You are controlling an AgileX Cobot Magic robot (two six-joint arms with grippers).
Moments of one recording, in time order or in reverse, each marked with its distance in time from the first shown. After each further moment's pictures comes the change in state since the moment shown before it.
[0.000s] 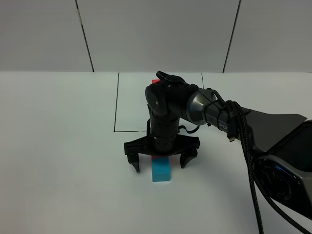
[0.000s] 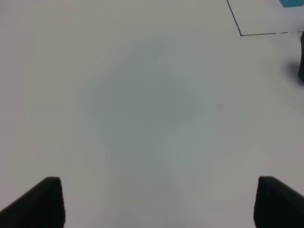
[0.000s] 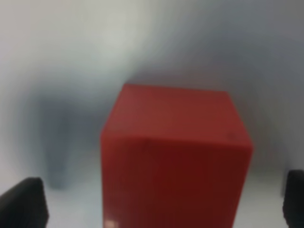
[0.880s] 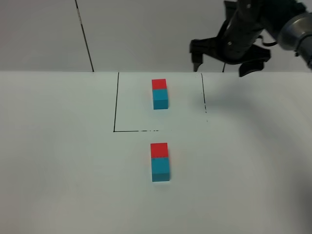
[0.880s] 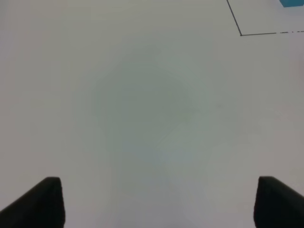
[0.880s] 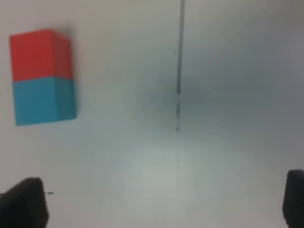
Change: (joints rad) left arm 0.000 0.000 0.000 0.000 0.000 0.000; right arm -0.372 -0.143 -0.306 -0.056 0.065 -0.149
